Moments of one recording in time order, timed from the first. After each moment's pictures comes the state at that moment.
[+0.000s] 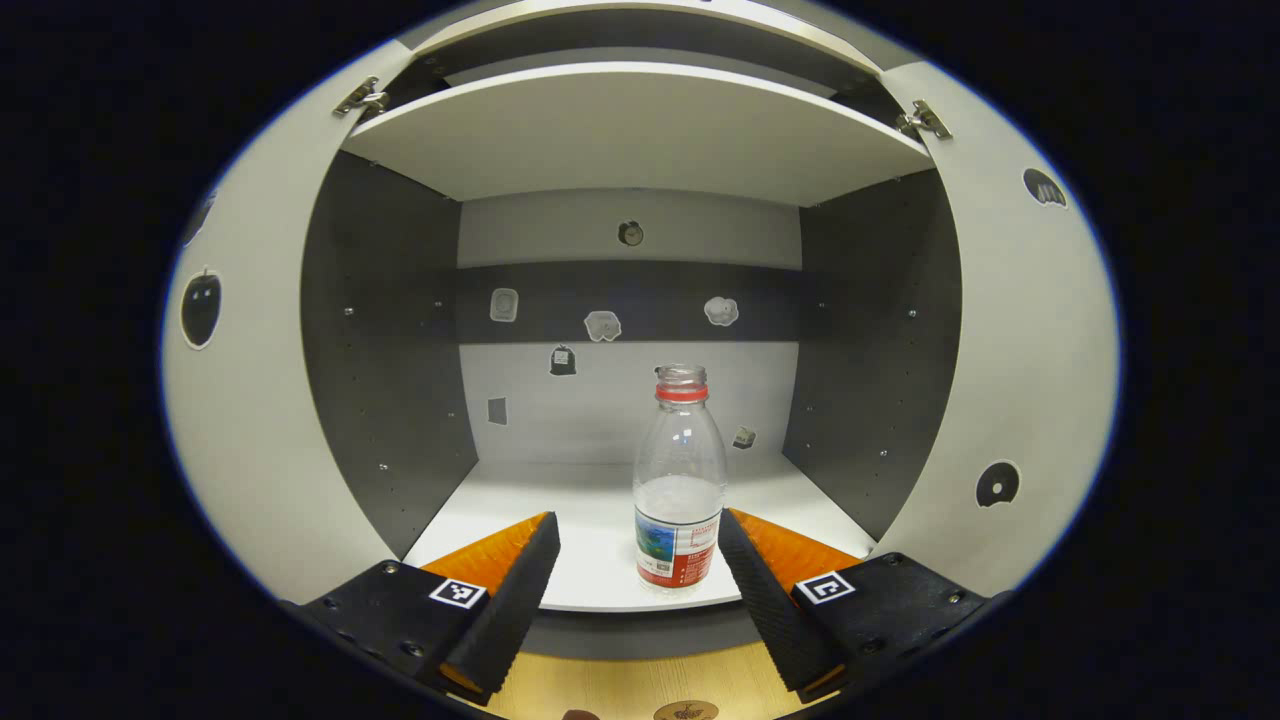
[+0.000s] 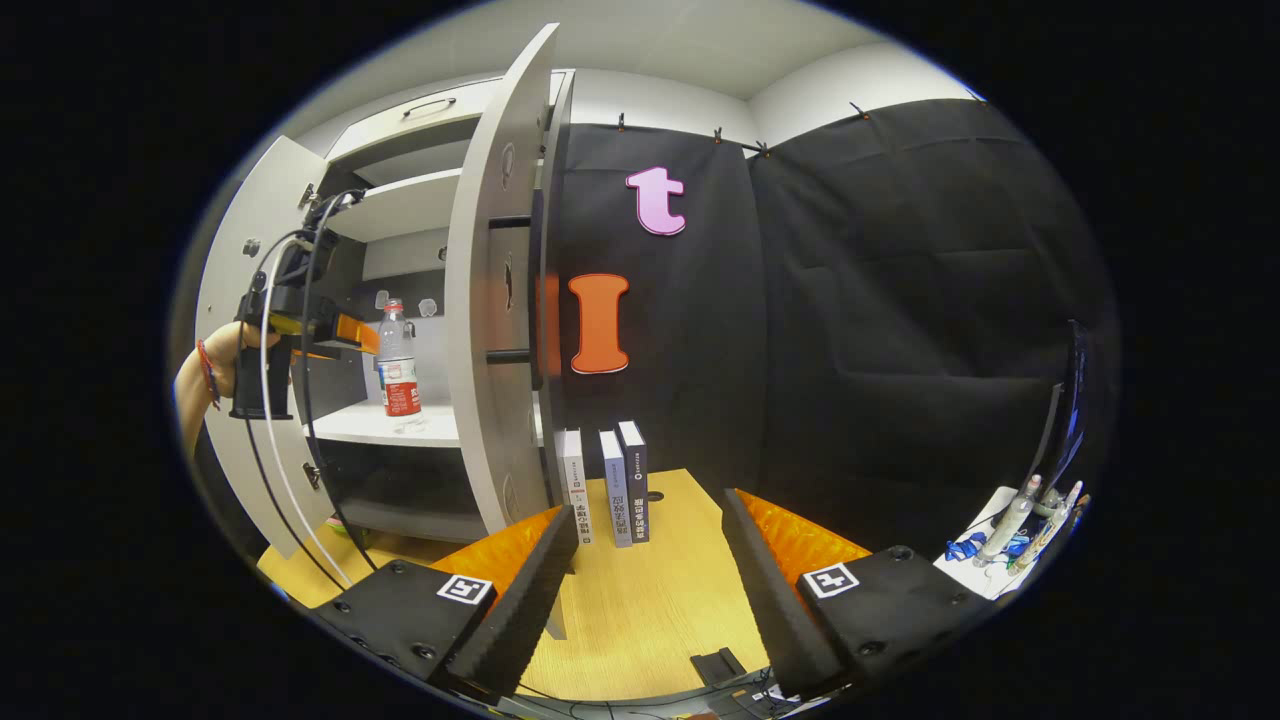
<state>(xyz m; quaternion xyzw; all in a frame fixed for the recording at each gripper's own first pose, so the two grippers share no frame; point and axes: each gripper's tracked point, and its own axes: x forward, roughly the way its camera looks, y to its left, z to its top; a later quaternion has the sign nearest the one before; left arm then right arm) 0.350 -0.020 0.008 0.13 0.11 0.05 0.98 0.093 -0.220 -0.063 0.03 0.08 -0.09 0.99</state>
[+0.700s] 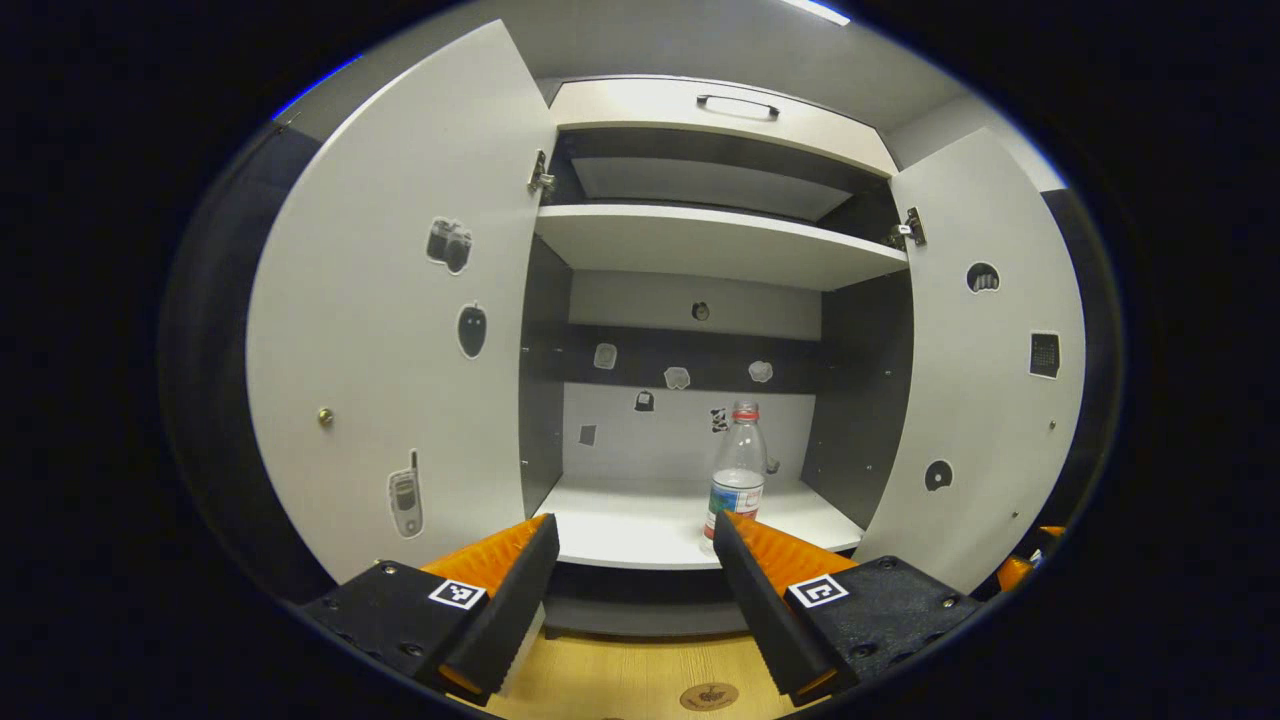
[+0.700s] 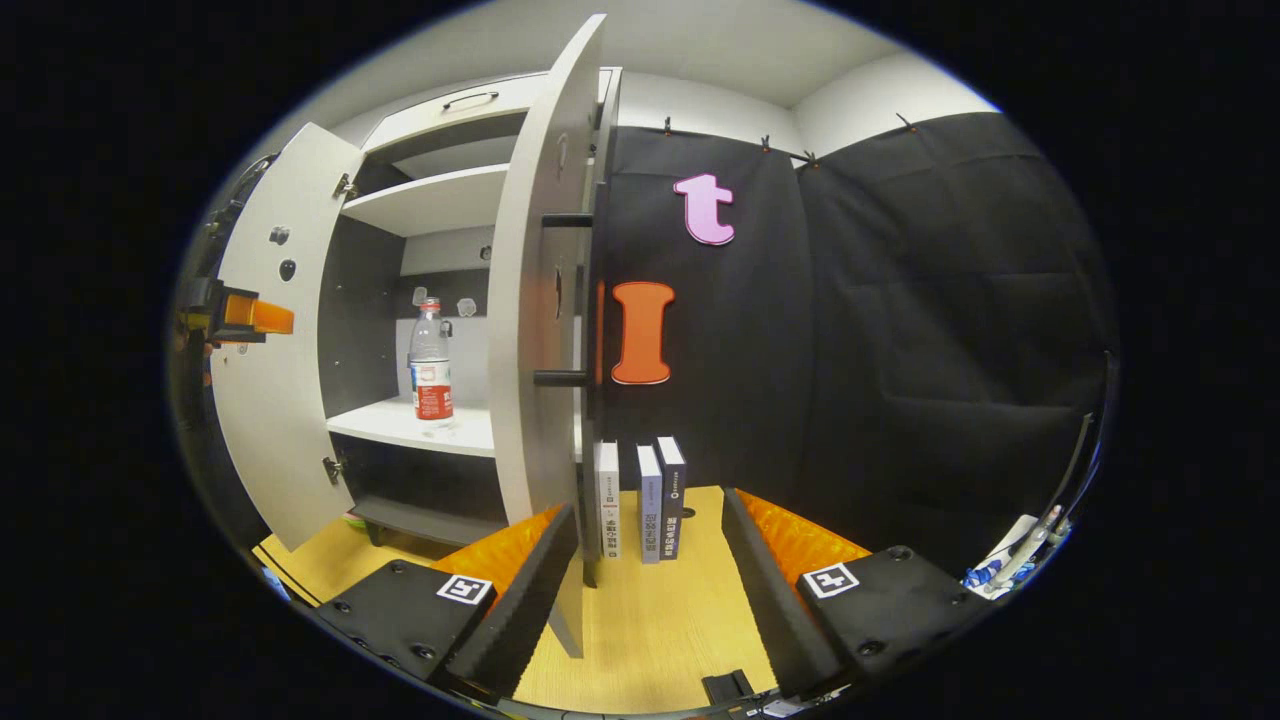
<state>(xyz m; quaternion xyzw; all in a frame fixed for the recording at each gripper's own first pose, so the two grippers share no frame) 0.189 0.030 0.063 0.11 0.02 0.09 0.99 0.134 -0.189 -0.050 0.01 0.07 -0.02 1.00</state>
